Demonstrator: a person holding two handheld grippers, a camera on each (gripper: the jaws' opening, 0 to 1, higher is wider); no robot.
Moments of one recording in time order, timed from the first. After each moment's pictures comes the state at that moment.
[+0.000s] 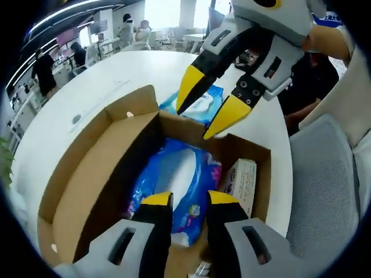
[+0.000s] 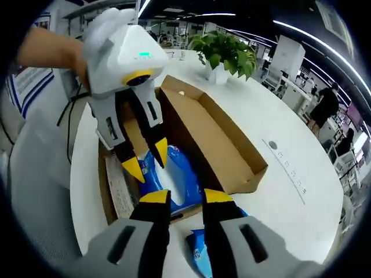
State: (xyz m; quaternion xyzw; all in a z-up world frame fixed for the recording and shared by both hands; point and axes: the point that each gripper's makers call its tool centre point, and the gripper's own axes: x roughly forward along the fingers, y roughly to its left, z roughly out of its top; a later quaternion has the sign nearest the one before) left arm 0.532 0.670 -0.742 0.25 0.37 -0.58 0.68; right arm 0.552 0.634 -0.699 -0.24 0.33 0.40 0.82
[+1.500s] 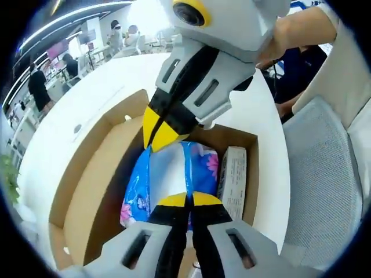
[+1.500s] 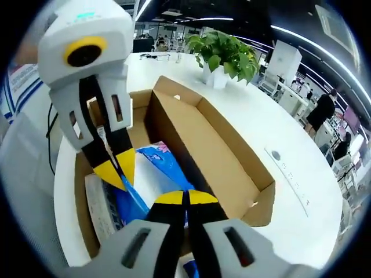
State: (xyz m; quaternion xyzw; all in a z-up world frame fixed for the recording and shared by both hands) left arm 0.523 0.690 -0.720 0.28 0.34 -0.60 0.67; right arm 0.578 0.662 -0.706 -0.24 0.30 0.39 0.84
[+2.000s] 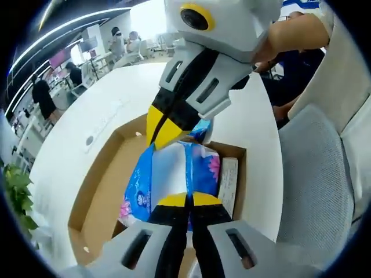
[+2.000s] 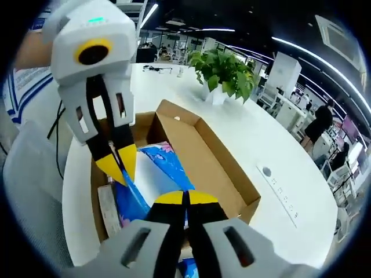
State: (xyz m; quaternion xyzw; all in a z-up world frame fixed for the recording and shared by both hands) left arm 0.520 0.692 -0.670 0.30 0.32 -0.59 0.68; right arm 0.572 0.663 -0.654 -0.24 0.25 0.40 0.85
